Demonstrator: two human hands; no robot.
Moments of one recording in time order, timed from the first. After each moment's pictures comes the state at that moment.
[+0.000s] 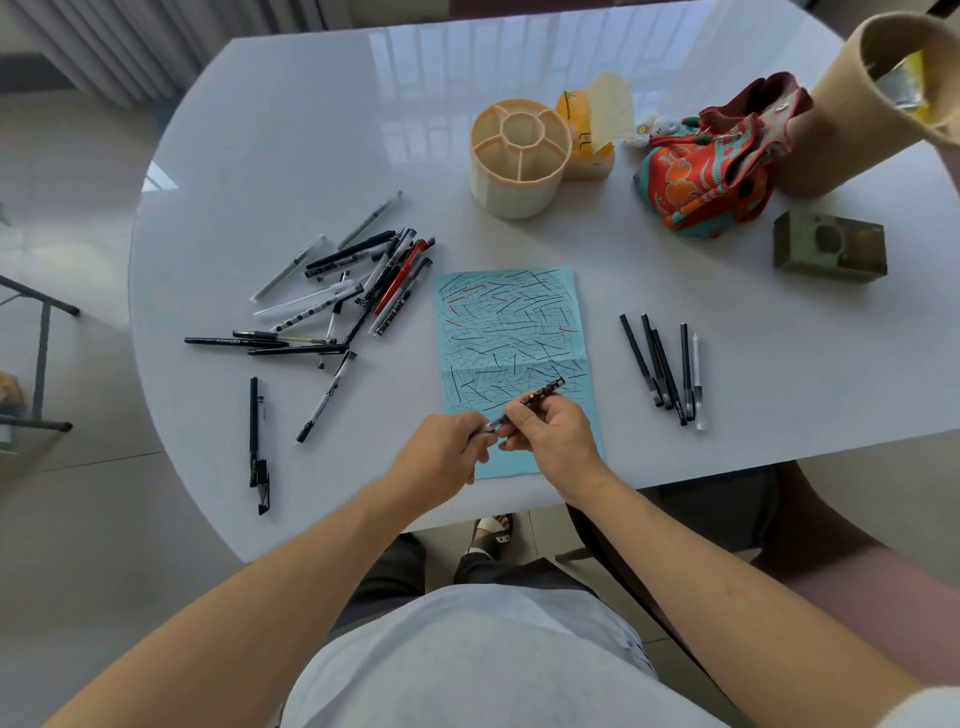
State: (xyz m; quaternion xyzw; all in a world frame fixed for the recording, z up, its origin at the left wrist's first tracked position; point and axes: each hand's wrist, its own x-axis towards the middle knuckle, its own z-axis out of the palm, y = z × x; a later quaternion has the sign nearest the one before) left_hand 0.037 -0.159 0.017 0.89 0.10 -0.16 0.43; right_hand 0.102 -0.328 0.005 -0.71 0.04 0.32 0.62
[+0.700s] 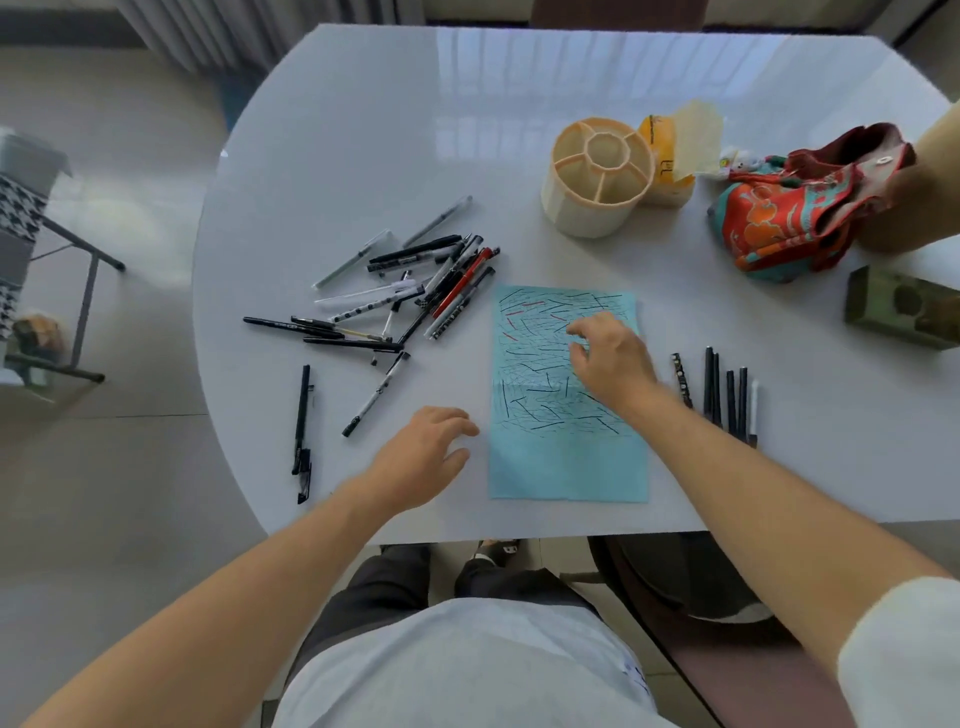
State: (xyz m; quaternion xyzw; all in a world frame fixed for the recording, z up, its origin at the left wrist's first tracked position) left_hand 0.010 -0.084 -0.008 0.93 0.07 -0.15 0.34; right_hand 0.232 -0.283 0.004 -0.94 -0.24 0.15 0.19
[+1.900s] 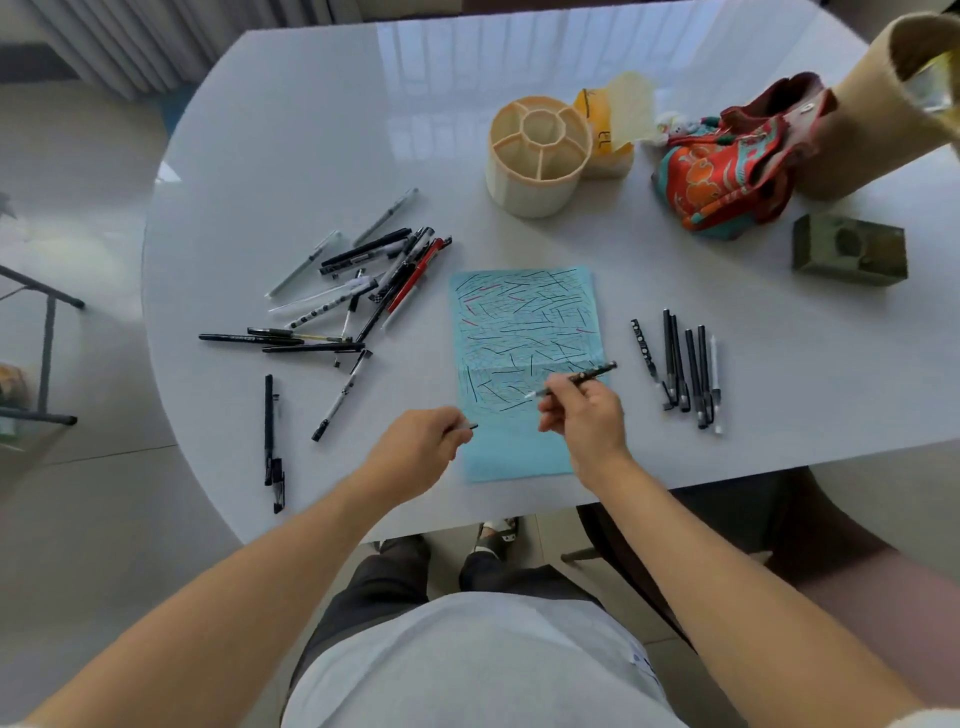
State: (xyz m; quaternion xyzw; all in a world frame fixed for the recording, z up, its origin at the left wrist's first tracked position) left_hand 0.027 -0.109 0.003 0.89 0.12 -0.18 0.39; right_hand 0.122 -0.319 0.007 -0.70 0.14 0.24 0.65
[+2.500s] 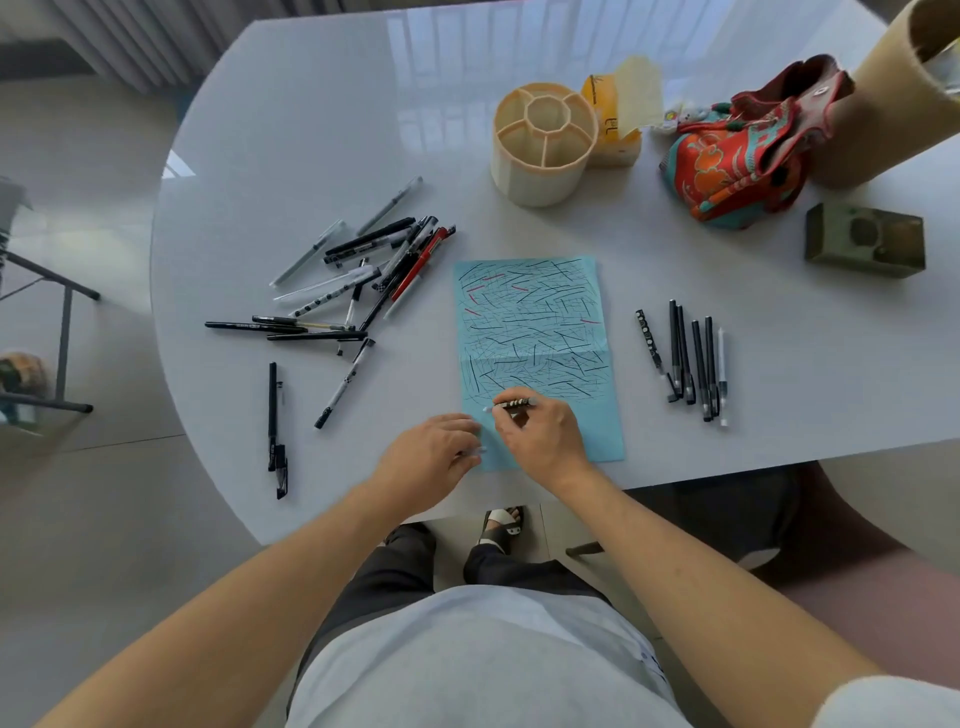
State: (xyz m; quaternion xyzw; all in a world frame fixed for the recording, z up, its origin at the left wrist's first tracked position) left_hand 0.005 -0.125 -0.022 0.95 -0.06 -0.07 0.30; right_hand 0.092 -0.298 -0.019 -0.89 -0.13 0.18 0.40
